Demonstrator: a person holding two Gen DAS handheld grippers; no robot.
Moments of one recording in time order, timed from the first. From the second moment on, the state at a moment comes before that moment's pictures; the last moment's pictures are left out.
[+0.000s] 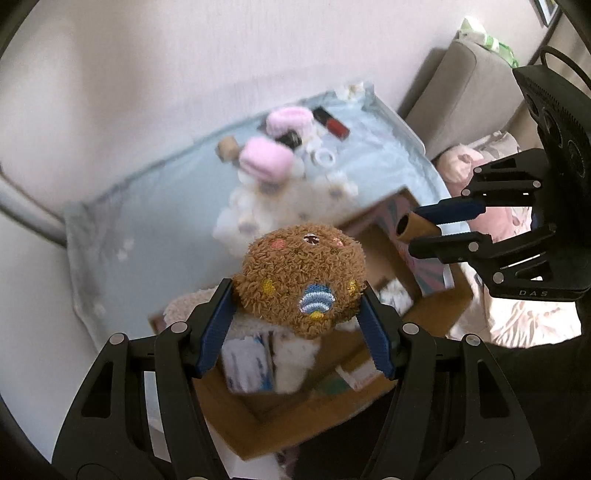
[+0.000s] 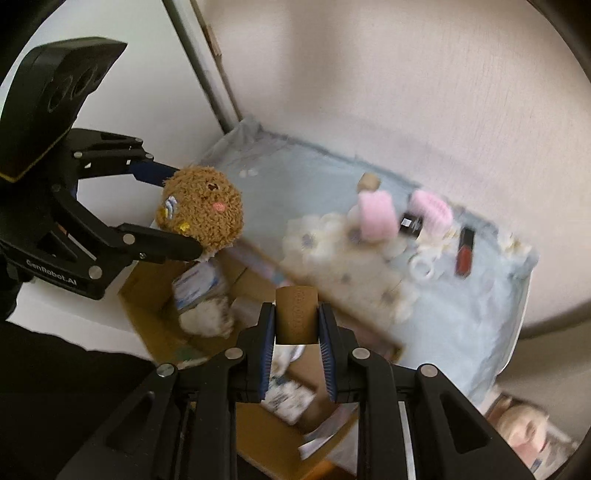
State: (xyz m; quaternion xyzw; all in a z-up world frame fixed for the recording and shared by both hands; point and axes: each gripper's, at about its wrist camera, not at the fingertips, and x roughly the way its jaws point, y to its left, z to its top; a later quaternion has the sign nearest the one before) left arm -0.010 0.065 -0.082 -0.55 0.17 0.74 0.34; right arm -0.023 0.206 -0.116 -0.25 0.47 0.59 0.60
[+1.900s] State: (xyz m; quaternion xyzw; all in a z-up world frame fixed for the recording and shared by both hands) left arm 0.004 0.027 -0.104 -0.54 0.09 0.79 0.28; right arm -0.065 0.196 -0.134 -0.26 0.47 0.58 0.61
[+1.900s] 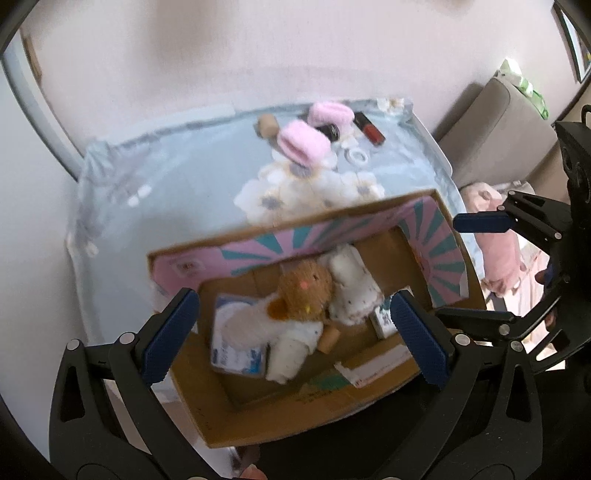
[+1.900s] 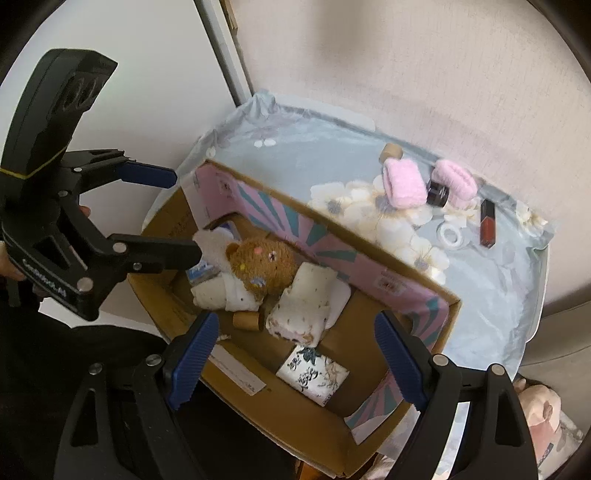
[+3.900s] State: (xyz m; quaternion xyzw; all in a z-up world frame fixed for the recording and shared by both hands) left arm -0.154 0.228 -0.245 -0.54 0.32 0.69 0.37; right arm 0.122 0.267 -0.278 -0.22 0.49 0.49 0.68
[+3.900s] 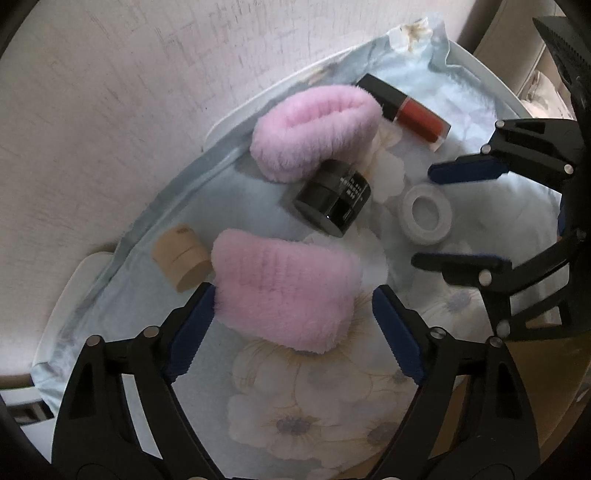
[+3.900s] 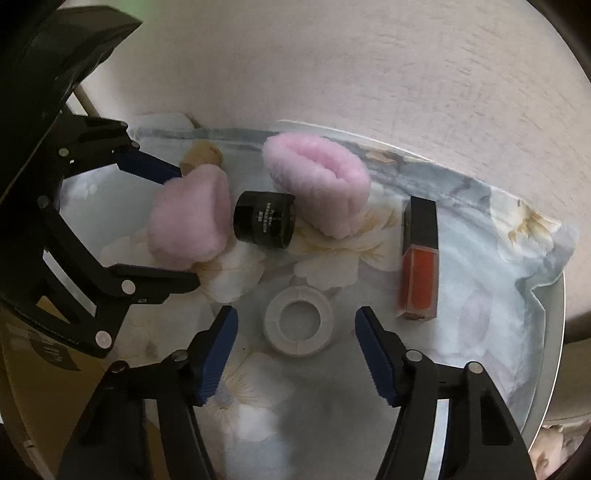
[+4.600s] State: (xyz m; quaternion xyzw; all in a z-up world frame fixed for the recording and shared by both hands) left arm -0.134 0.188 -0.149 -0.51 0.26 0.73 0.38; right arm 0.103 0.237 -0.213 -0.20 0.48 0.48 0.70
